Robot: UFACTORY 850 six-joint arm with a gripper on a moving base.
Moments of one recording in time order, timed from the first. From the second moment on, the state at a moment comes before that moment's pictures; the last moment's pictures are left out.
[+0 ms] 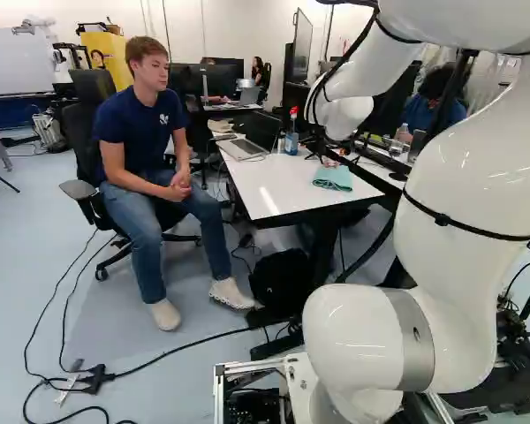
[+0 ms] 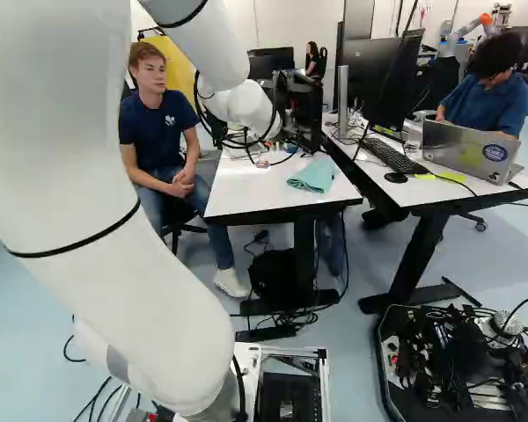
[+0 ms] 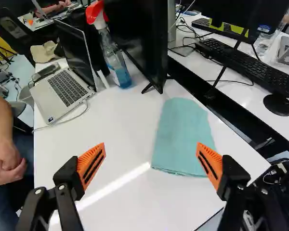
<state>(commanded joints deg) -12.5 -2.8 -48.5 9.1 8.3 0.0</state>
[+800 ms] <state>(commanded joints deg) -7.3 5.0 -30.5 5.3 25.6 0.0</state>
